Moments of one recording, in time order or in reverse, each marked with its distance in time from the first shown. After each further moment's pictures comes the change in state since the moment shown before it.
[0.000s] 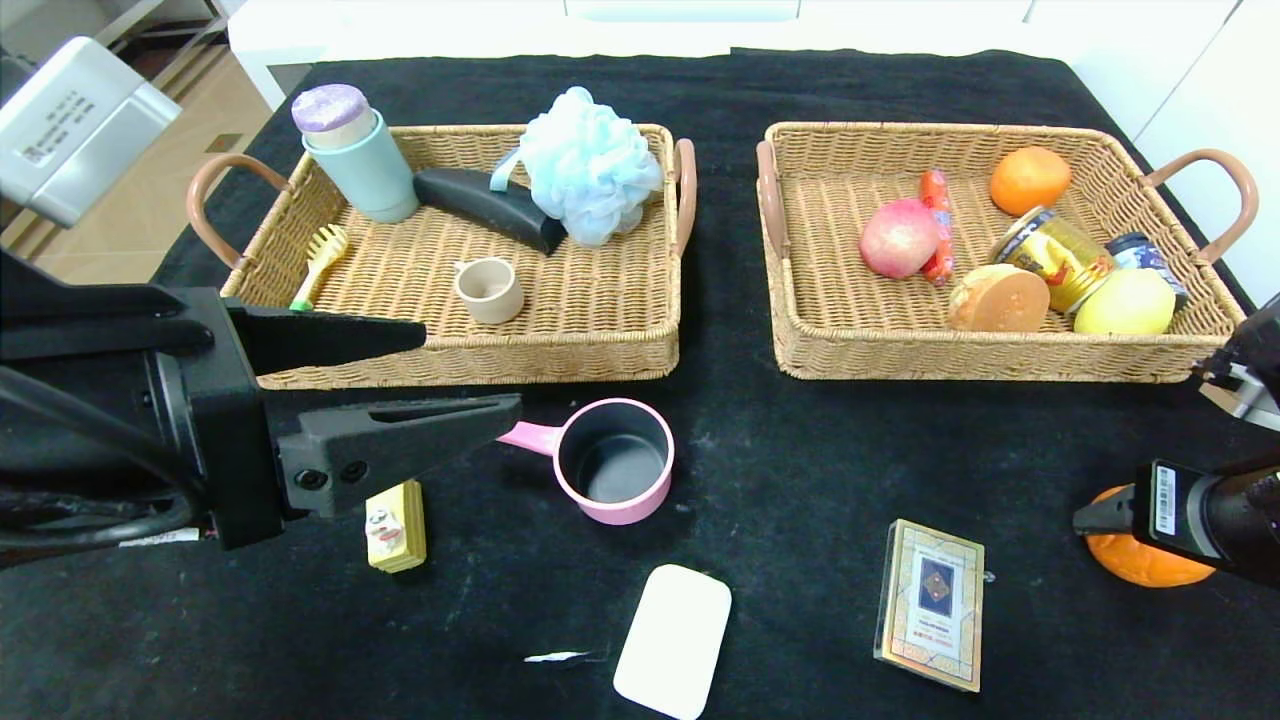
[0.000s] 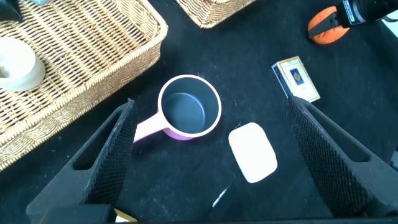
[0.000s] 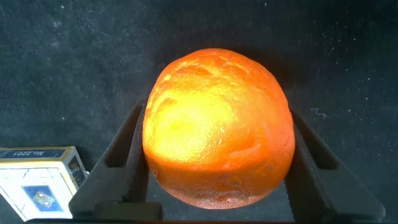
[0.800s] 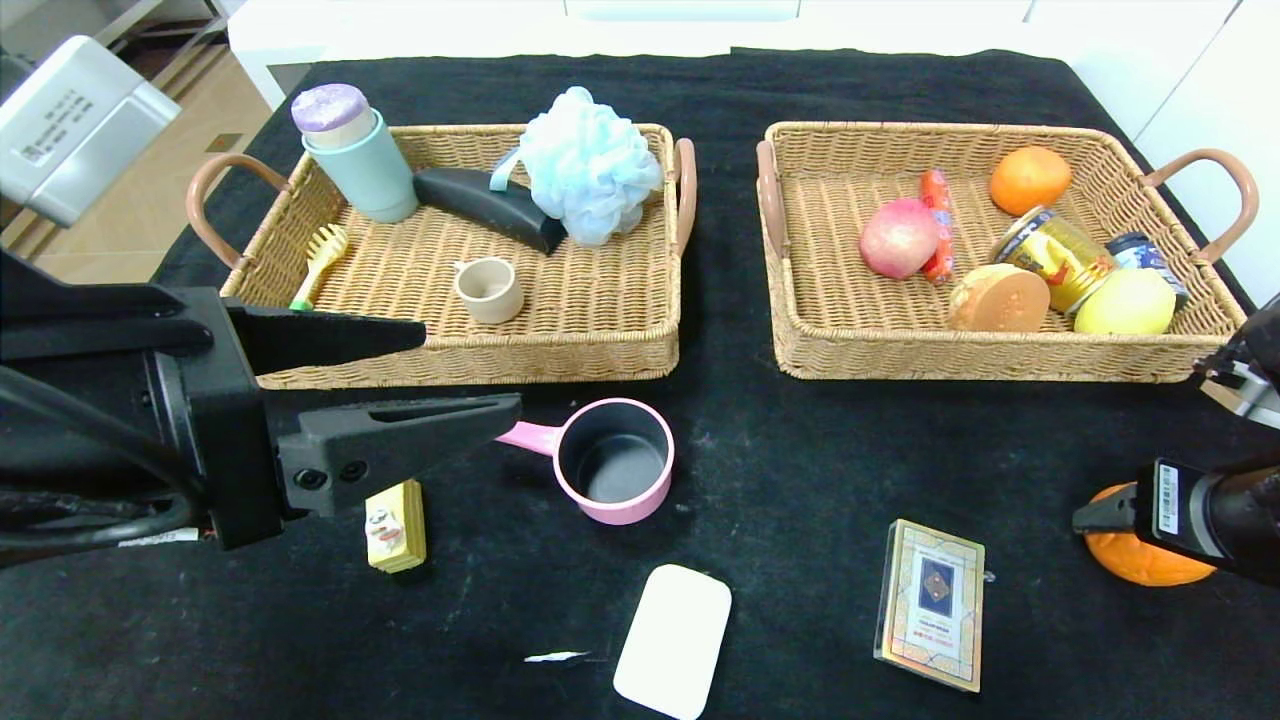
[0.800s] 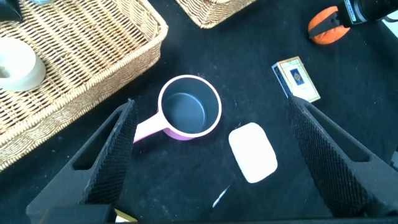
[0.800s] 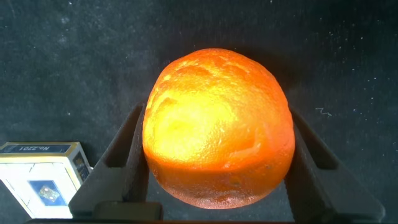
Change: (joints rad) left arm 0.000 0.000 0.000 0.000 0.000 0.000; right arm -0.001 -0.010 -0.003 0.000 0.007 -0.006
